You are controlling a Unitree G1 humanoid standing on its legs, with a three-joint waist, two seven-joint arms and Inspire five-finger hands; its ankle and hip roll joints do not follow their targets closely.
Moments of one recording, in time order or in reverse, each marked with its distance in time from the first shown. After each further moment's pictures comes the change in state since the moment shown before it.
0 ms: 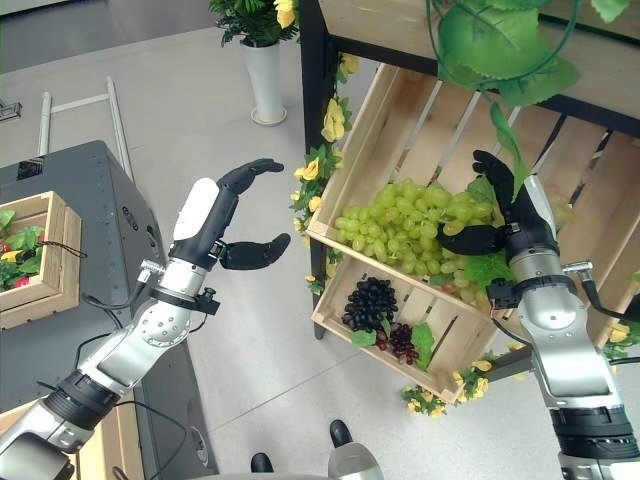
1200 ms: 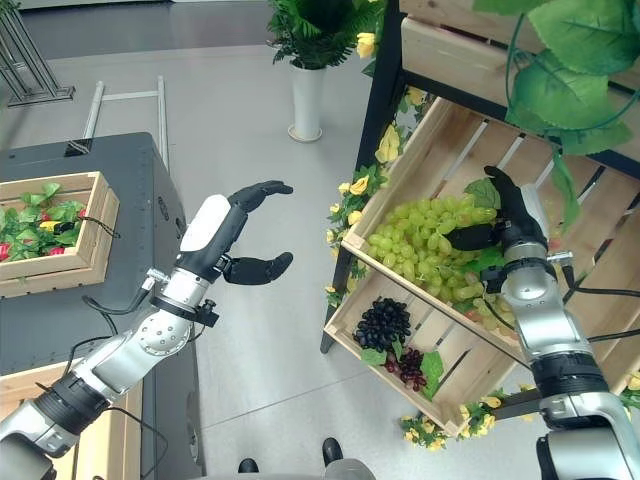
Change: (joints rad) left arm -0.002 0.079 -0.100 -0.003 -0.040 -0.006 0.001; right arm -0.290 -0.037 0.243 0.455 -0.173 -0.039 -0.194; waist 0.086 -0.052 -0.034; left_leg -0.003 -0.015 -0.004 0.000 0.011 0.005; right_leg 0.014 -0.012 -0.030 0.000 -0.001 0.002
